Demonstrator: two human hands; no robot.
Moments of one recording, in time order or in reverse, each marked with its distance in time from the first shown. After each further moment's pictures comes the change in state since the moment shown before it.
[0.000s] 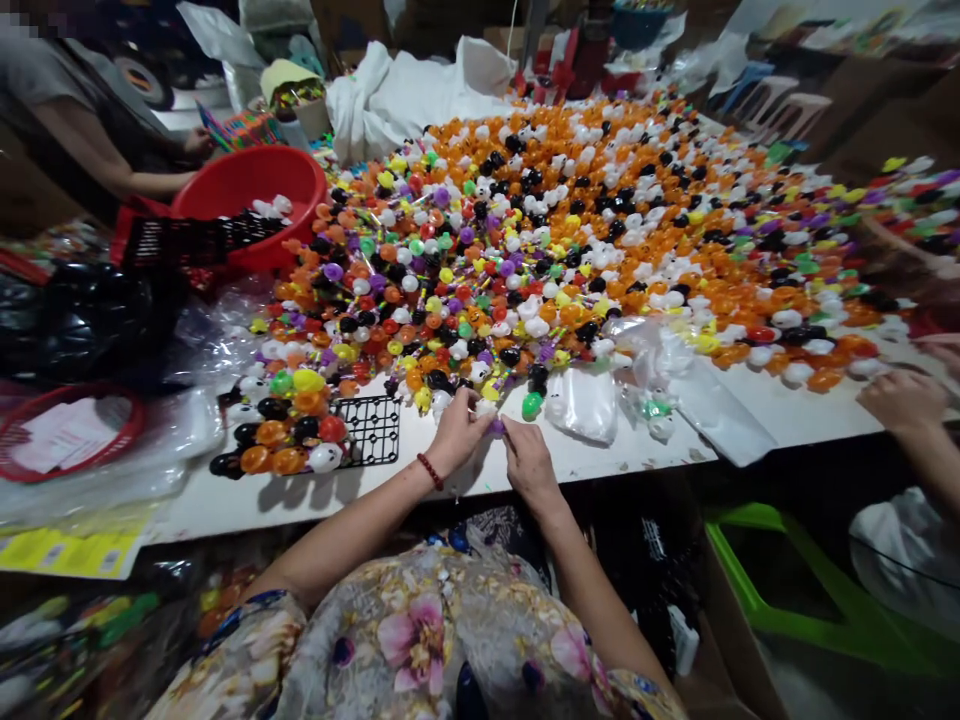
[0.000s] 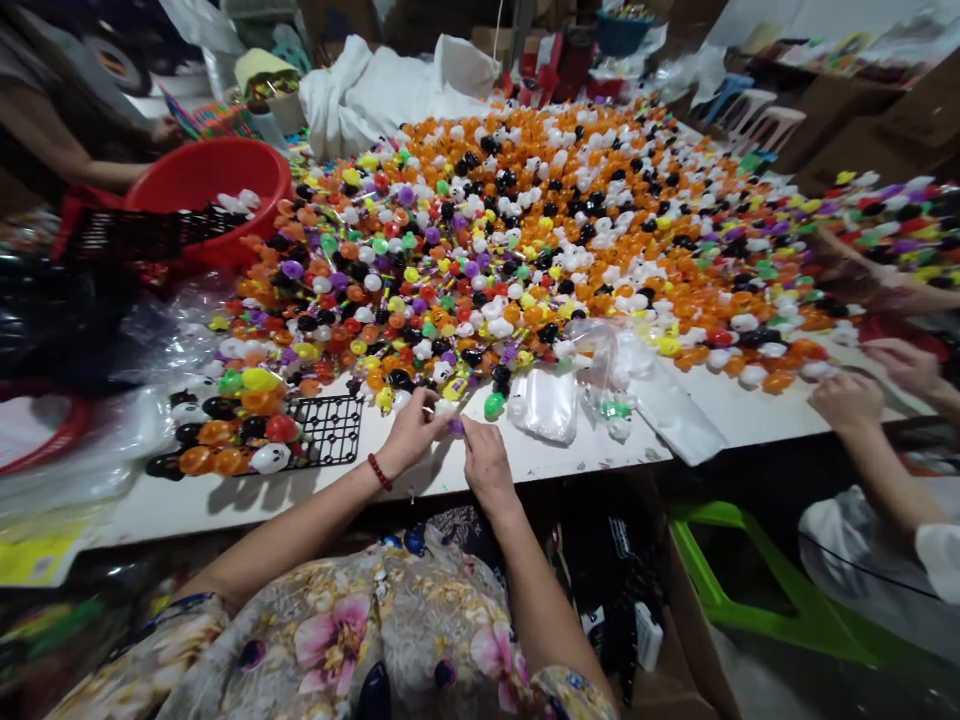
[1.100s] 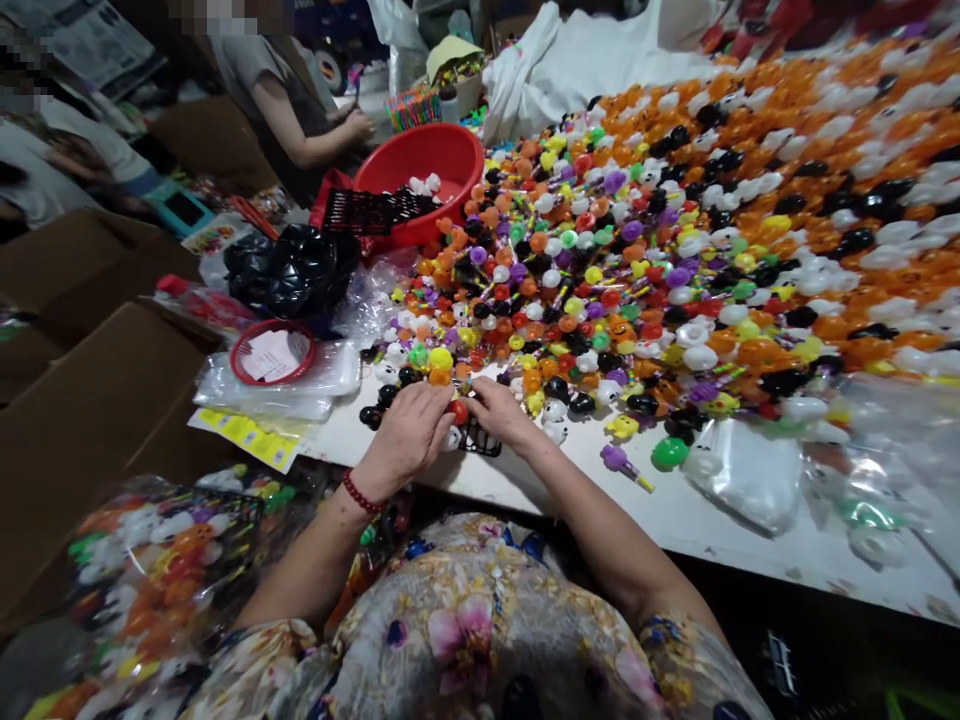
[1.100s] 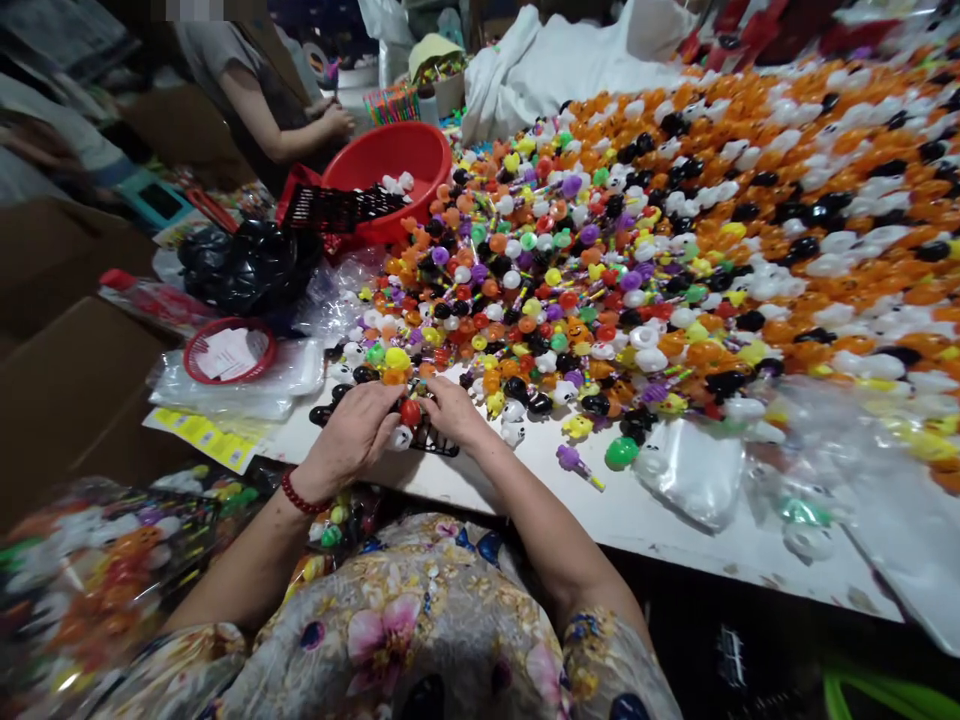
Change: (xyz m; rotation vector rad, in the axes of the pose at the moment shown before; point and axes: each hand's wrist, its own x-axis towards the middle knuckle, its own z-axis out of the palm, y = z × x) left_hand -0.086 -0.044 -0.194 0.914 0.300 0.492; right_hand 0.131 -0.141 0.123 0.548 -0.599 -0.125
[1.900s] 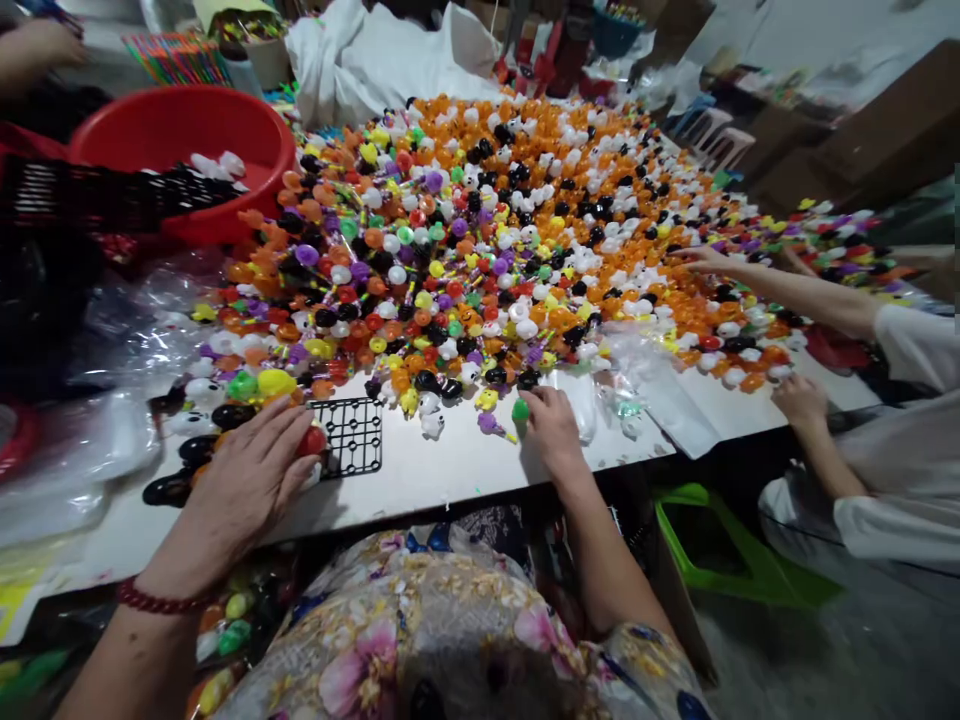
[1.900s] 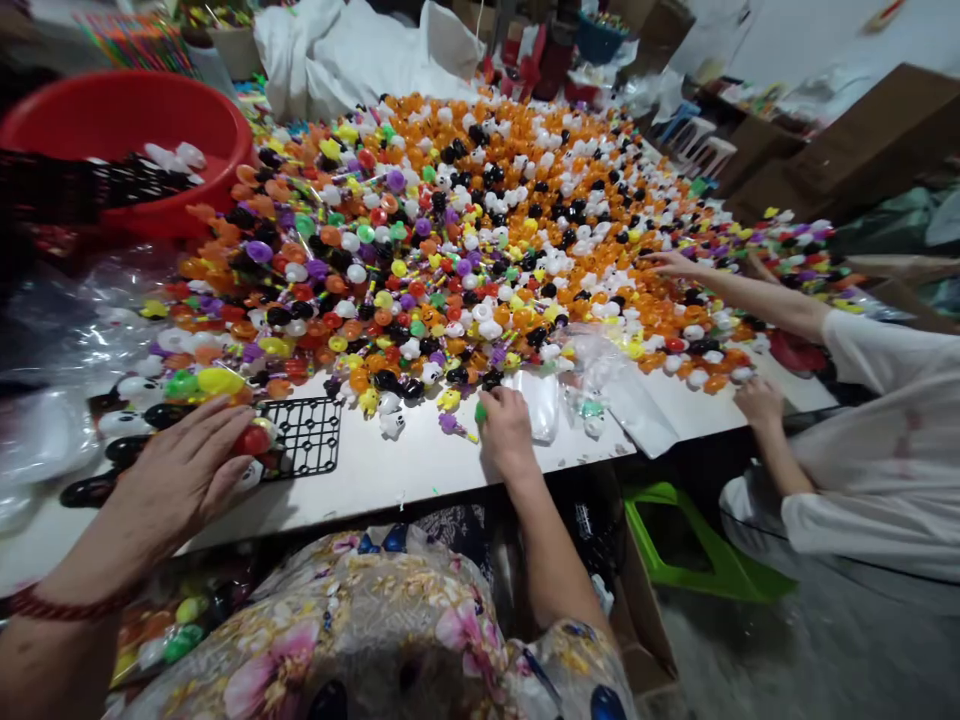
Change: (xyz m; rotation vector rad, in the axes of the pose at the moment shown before) left_hand -0.001 -0.022 0.017 -0.035 0.047 0.176; right_hand -0.183 0.023 -0.152 -0.883 0.400 0.444
